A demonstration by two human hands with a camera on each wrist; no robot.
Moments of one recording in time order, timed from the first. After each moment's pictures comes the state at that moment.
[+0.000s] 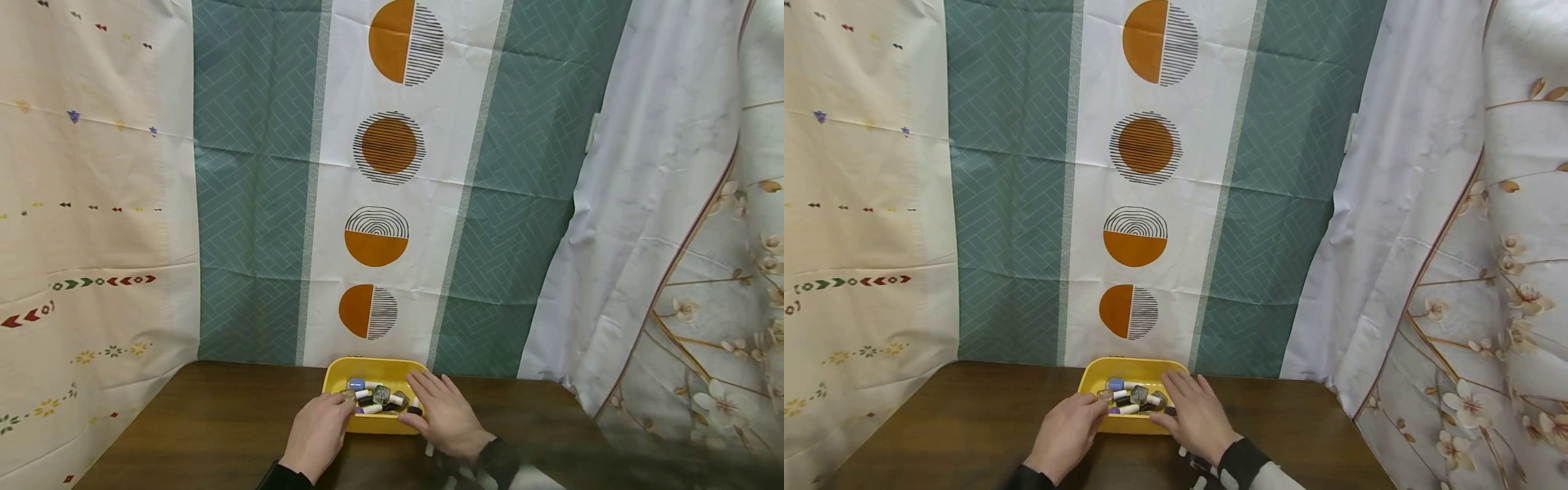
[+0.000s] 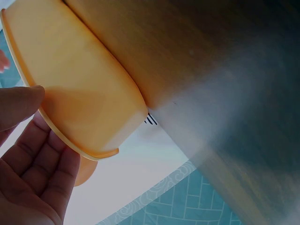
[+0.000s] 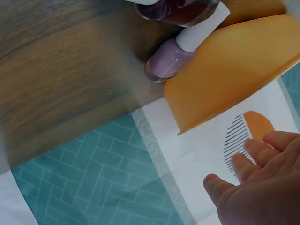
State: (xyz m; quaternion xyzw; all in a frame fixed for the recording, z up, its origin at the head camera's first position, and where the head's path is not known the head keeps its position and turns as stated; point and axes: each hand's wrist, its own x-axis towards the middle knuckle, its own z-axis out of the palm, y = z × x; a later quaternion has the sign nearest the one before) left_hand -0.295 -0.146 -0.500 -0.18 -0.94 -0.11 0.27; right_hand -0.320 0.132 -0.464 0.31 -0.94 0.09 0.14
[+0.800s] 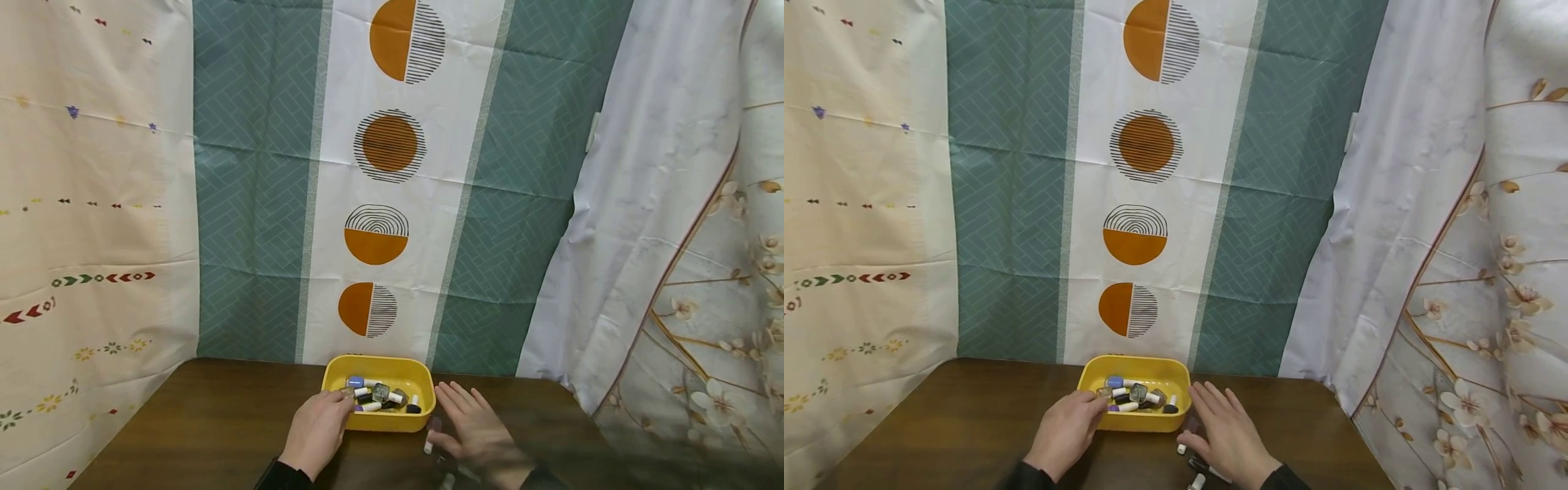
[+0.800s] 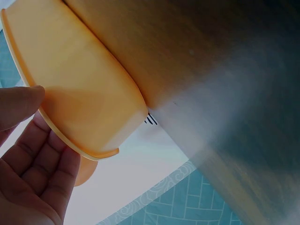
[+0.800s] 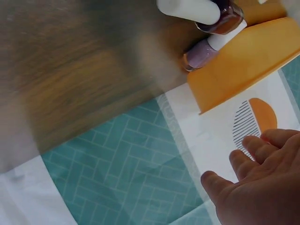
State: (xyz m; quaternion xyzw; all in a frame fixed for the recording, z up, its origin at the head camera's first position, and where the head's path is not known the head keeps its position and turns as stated) left_hand -0.295 -0.146 -0.500 -0.18 -0.94 -0.11 0.27; right_hand -0.301 0.187 -0.481 0.31 -0.92 0.04 0.23
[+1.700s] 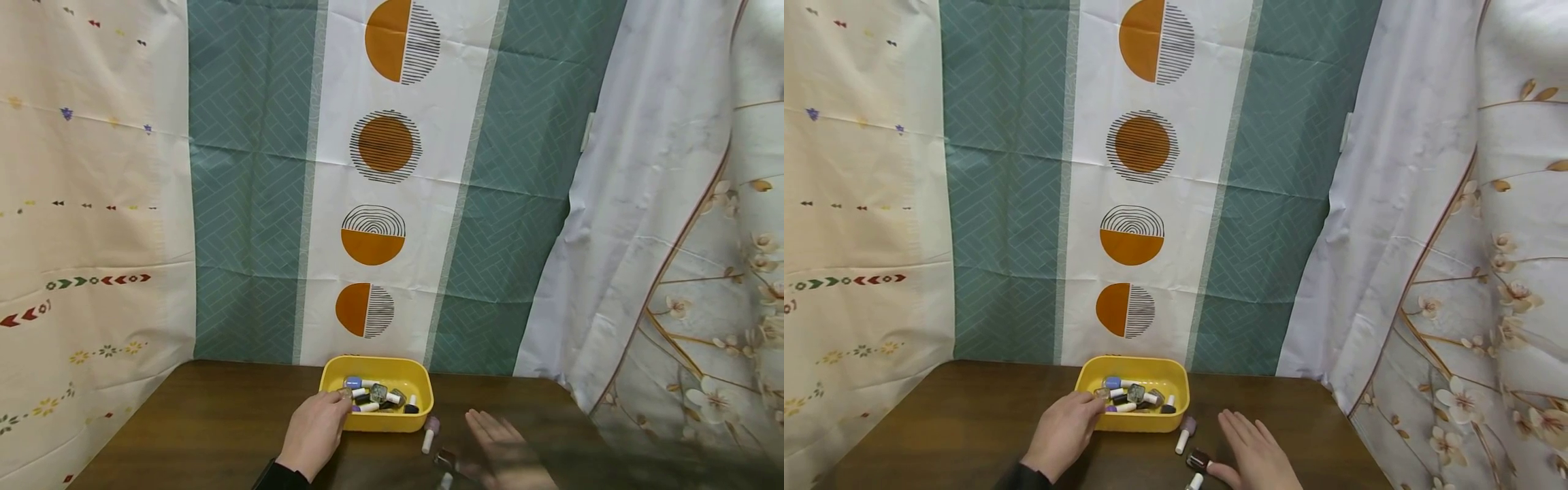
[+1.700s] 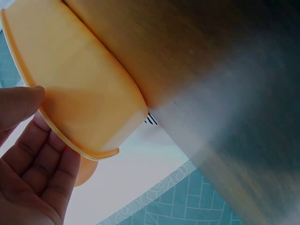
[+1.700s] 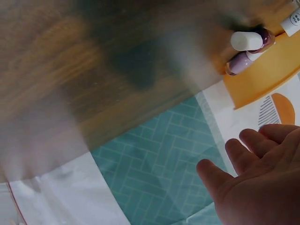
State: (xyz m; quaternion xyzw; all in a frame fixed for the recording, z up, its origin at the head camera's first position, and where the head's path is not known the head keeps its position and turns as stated) left_hand -0.296 -0.144 -0.499 -0.17 -0.94 -0.11 0.26; right_hand -0.280 0.253 -0.519 0.33 -0.88 -0.06 0.34
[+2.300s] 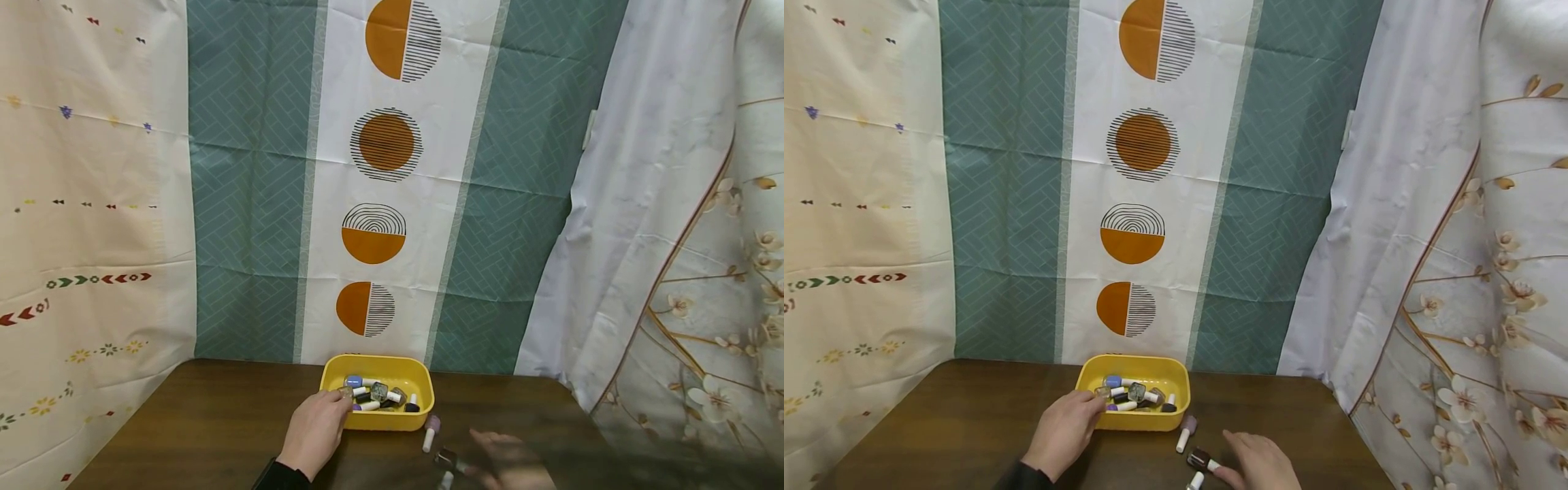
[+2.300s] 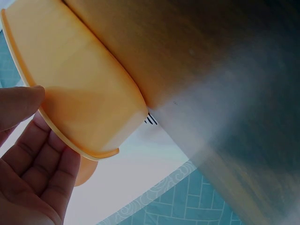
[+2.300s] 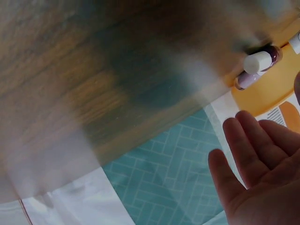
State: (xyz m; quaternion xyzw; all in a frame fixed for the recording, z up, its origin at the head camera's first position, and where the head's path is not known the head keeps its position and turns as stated) left_hand -0.296 -0.144 -0.497 -0.17 -0.95 -0.11 0.23; right_hand -0.278 0.264 -0.511 0.35 -0.92 0.04 0.15
